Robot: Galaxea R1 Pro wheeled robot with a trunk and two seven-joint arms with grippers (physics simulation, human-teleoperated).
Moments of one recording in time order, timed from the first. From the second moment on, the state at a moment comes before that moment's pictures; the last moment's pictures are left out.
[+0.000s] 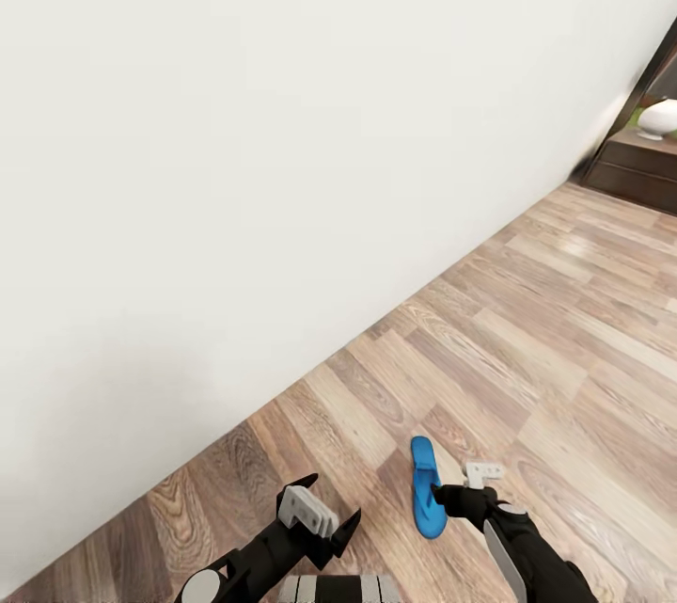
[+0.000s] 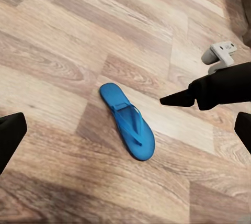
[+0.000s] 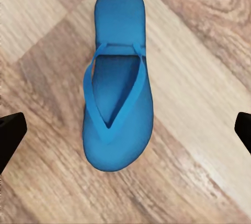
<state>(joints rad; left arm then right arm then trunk) -0.01 -0.05 -0.30 -1.45 -0.01 0.17 -0.43 -0.43 -0.06 -0.01 -0.66 -0.08 0.25 0.08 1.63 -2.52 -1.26</state>
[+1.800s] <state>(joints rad) -0.02 -0.04 0.02 -1.62 0.09 0.28 -0.44 -0.43 0.01 0.00 -0.71 -0.08 0.22 0.08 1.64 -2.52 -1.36</state>
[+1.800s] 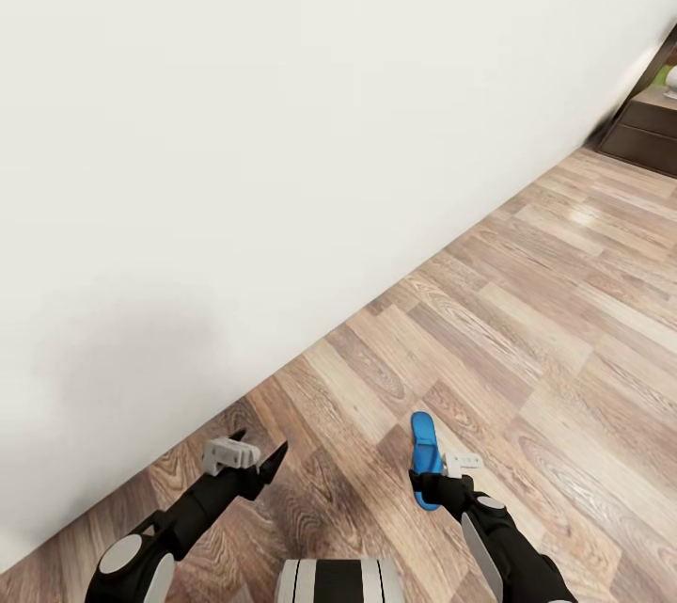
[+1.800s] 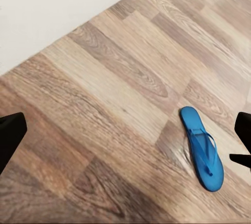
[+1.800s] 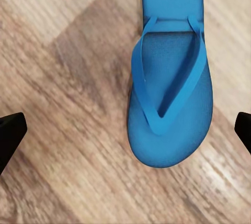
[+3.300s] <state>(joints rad) -0.02 0.06 0.02 -1.58 0.09 0.27 -0.59 -0.43 0.01 0.00 -0.71 -0.08 0.22 0.08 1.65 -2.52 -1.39</state>
